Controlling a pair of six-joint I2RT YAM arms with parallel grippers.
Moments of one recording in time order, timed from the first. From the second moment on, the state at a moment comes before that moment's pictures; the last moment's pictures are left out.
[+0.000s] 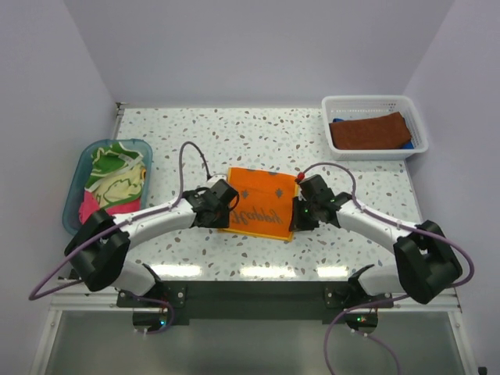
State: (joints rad) left arm -0.78 1.42 0.84 -0.56 -0.29 -0.71; right arm 0.55 1.33 0.70 -0.45 -0.15 0.53
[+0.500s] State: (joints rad) left arm -0.78 1.59 0.90 -0.58 -0.41 -0.70; right arm 0.56 1.44 0.68 -0.36 -0.14 0.53
